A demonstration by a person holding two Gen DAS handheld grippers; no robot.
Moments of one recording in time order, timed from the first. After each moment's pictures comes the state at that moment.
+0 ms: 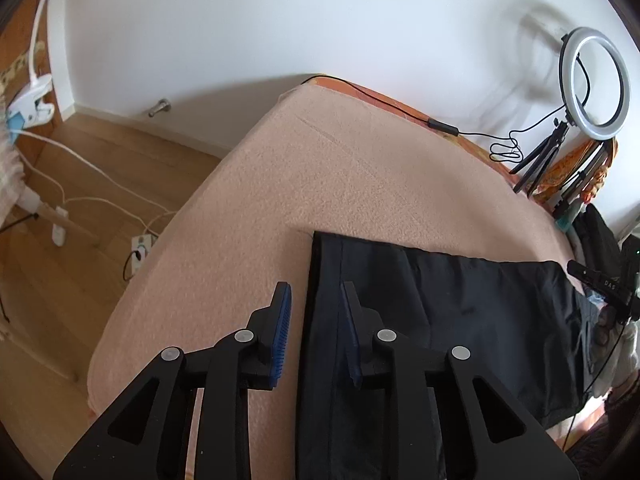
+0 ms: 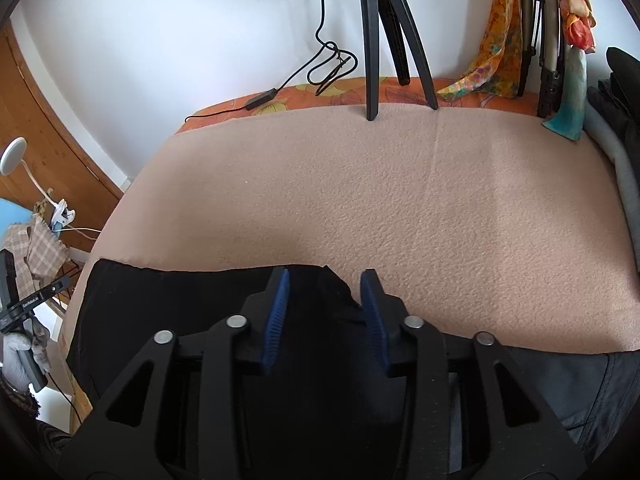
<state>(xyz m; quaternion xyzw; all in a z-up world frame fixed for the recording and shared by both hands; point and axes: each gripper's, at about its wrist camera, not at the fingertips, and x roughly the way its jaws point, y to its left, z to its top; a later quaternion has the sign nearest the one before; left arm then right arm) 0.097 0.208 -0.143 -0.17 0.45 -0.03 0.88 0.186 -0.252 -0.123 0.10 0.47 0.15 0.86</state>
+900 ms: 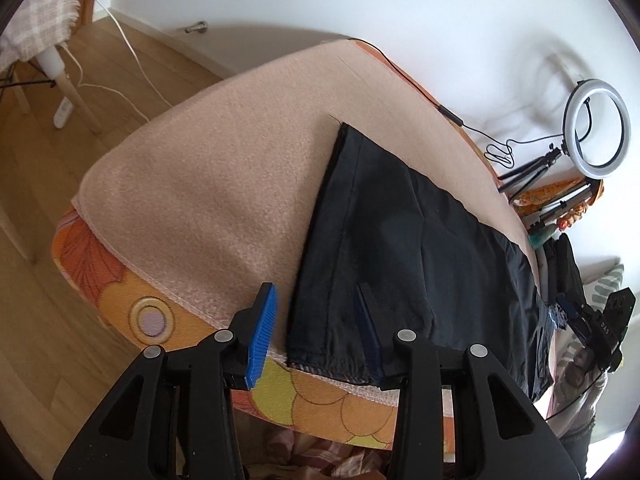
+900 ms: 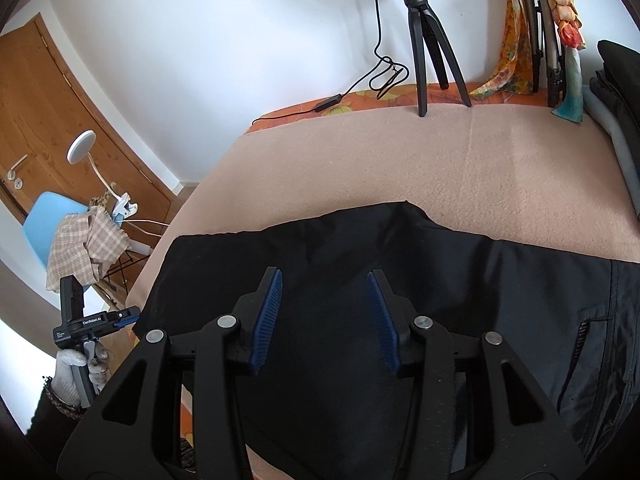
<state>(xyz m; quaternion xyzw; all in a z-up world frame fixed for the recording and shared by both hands) 0.020 0.212 -0.175 -0.30 0.47 -0.01 0.83 0.103 -0.246 -0.085 0.14 0.45 0.22 0.86</state>
